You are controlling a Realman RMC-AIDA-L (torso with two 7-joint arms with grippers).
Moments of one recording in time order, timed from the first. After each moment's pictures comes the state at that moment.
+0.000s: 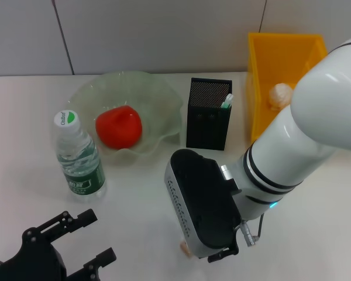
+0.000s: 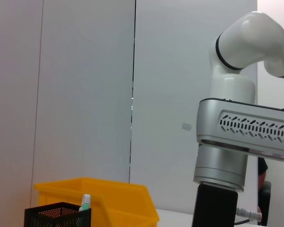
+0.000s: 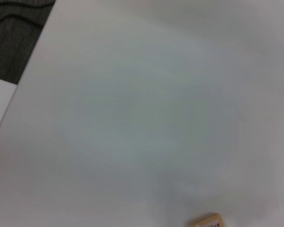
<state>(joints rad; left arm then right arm) -0.12 -1.98 1.39 0.33 1.05 1.75 -0.62 0.76 2.09 1.18 1.29 0.69 -1.37 2.04</state>
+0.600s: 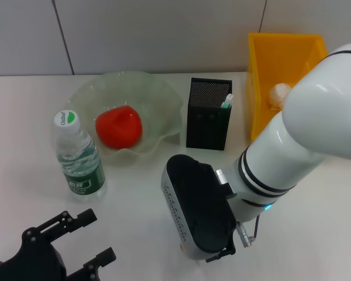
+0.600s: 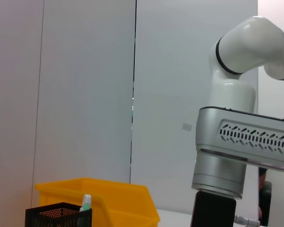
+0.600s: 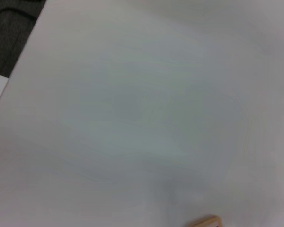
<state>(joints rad) -0.12 -1.98 1.39 0.33 1.05 1.75 -0.62 0.78 2.09 1.15 1.25 0.69 -1.33 2.04</state>
